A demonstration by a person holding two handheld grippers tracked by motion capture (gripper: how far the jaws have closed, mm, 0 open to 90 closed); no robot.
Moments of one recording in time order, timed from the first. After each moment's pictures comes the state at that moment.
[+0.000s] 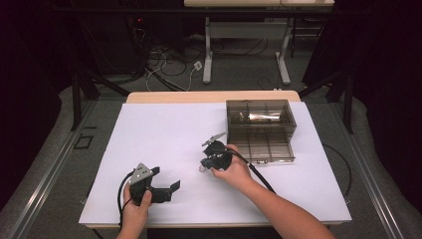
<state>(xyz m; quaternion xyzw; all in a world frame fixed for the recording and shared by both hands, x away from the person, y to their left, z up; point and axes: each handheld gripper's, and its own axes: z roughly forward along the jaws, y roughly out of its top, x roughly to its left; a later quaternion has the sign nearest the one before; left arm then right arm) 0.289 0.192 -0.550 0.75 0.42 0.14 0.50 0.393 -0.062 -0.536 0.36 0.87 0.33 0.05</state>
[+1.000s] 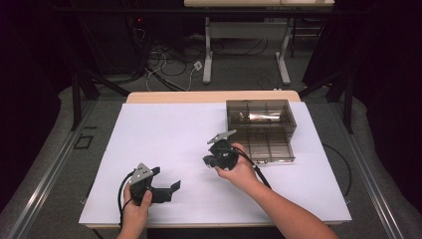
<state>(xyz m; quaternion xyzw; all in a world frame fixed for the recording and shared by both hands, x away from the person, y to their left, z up) 0.289 0.192 -0.550 0.75 0.42 0.14 0.50 0.382 -0.077 -0.515 0.36 0.86 0.37 0.06</state>
